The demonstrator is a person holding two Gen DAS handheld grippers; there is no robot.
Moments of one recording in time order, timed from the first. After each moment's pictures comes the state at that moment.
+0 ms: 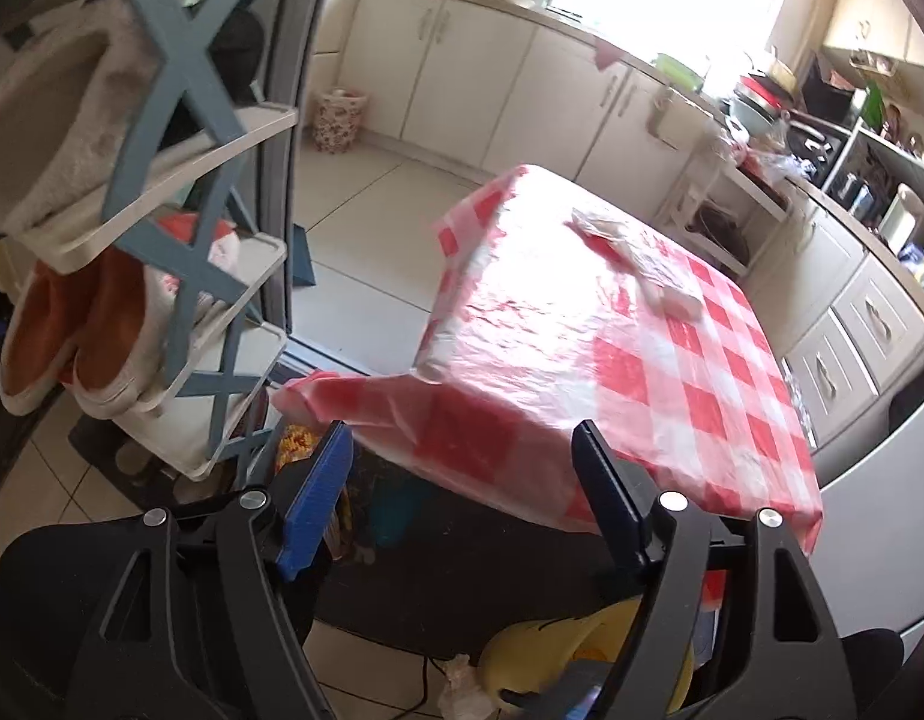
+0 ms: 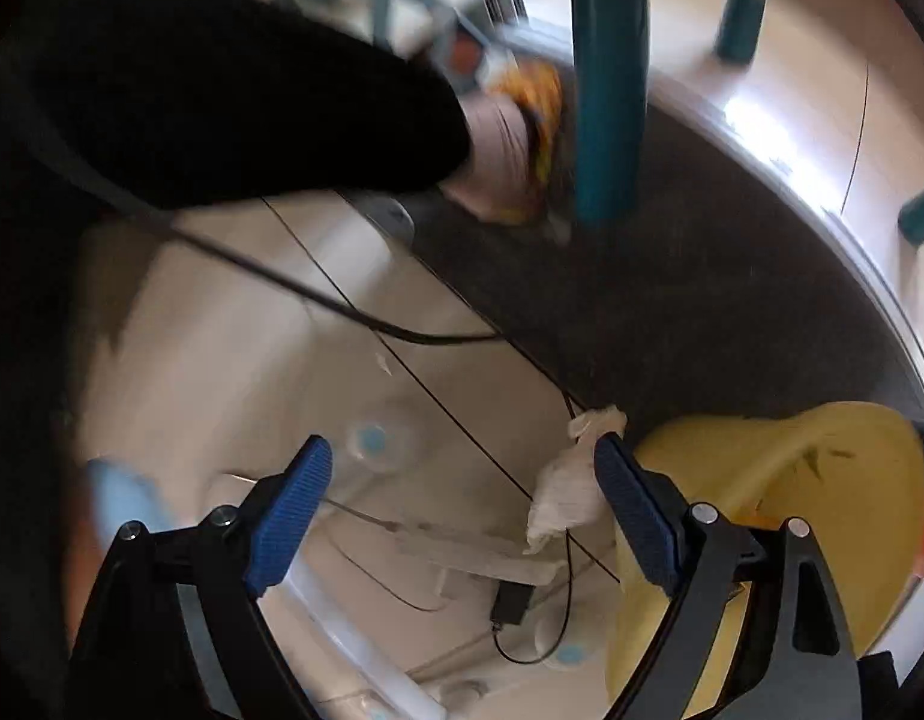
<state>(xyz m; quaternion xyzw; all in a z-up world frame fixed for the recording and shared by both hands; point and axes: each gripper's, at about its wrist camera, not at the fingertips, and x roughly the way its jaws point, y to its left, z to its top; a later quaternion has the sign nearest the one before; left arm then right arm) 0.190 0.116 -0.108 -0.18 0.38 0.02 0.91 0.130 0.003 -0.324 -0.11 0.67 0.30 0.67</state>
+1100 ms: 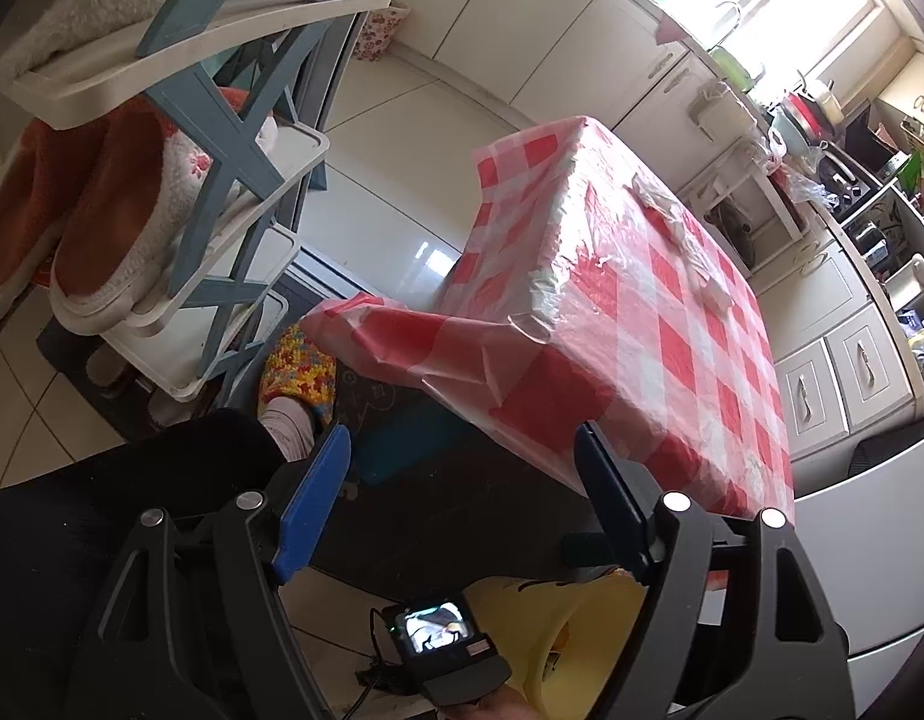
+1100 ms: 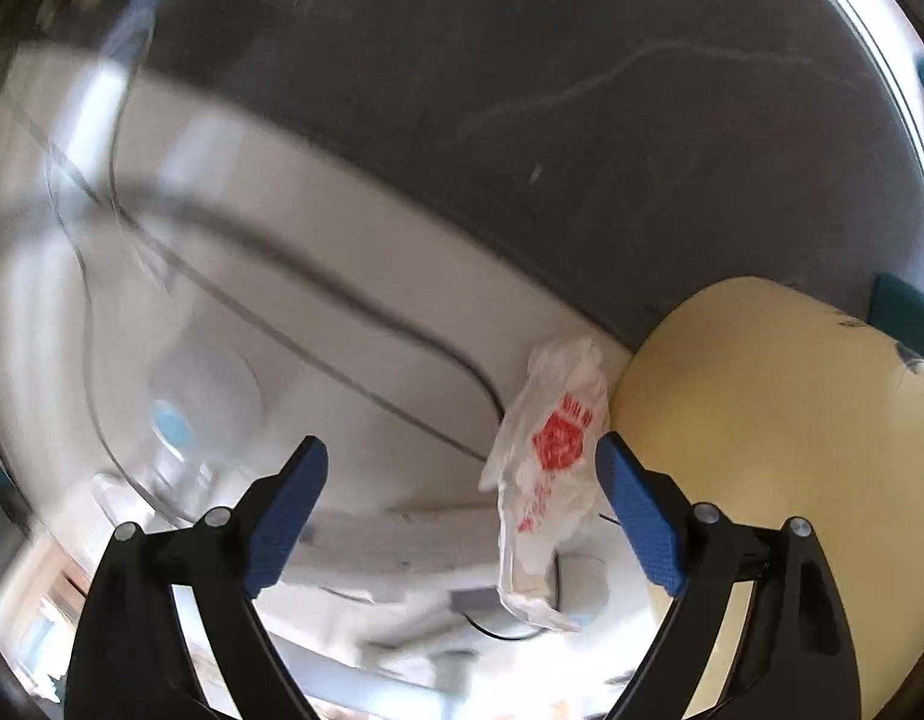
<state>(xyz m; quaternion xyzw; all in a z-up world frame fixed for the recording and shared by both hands) 0.206 0.179 -0.157 -0.27 0.46 0.00 0.85 0.148 -0.007 -0.526 -0.19 0.82 0.14 0.53</state>
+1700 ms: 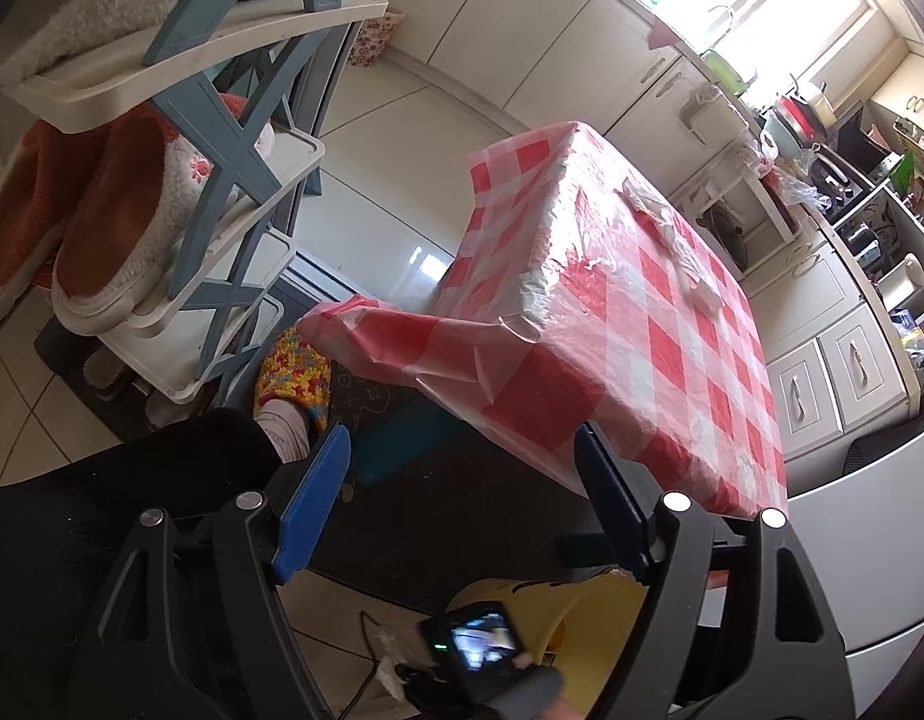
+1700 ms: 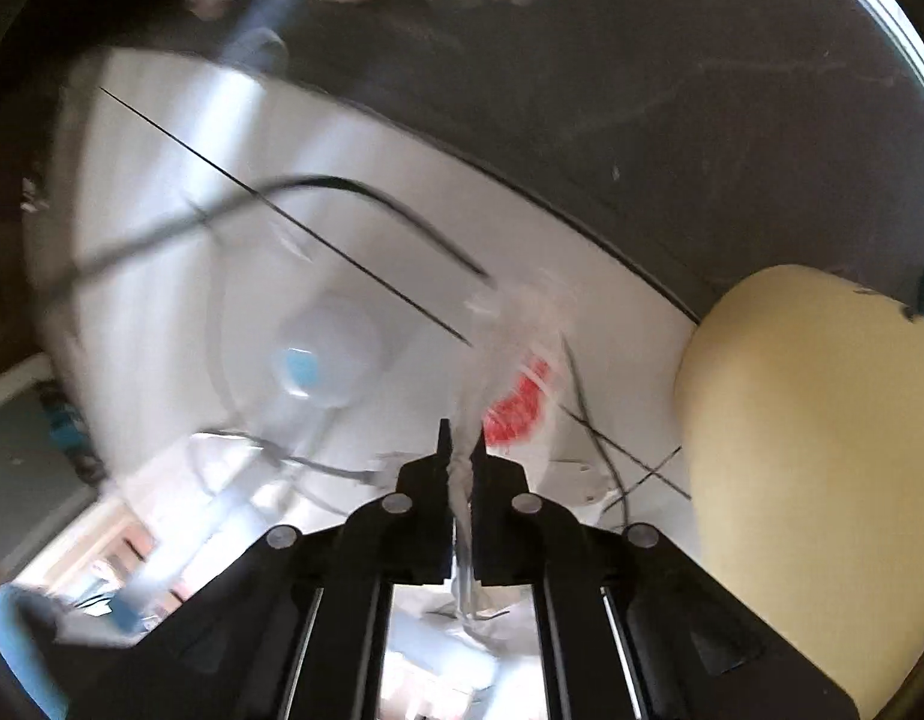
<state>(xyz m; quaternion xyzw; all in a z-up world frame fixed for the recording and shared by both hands) 0.199 0.179 -0.152 -0.27 0.45 0.00 0.85 0.172 -0.027 -0.427 -0.06 0.81 0.23 0.53</state>
